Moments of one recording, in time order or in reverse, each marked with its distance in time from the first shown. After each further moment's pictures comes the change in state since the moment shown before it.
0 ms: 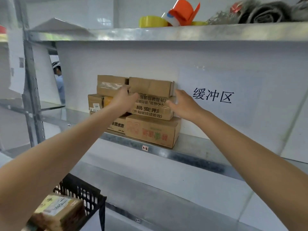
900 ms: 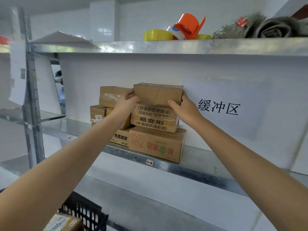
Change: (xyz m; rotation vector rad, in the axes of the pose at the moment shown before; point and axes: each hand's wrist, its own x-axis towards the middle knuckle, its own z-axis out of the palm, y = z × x) left_hand 0.035 -0.013 -0.006 -0.578 -0.042 -0.093; right_hand 0.031 -0.015 0.007 0.409 0.143 0.043
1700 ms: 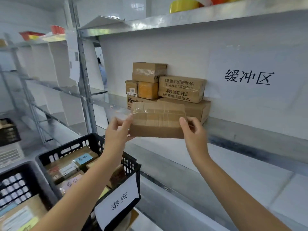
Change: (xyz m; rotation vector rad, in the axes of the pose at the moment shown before) left_hand -0.242 -0.033 -0.052 -0.033 0.414 -0.114; right_hand -0.193 0.020 0.072 0.566 0.085 0.100
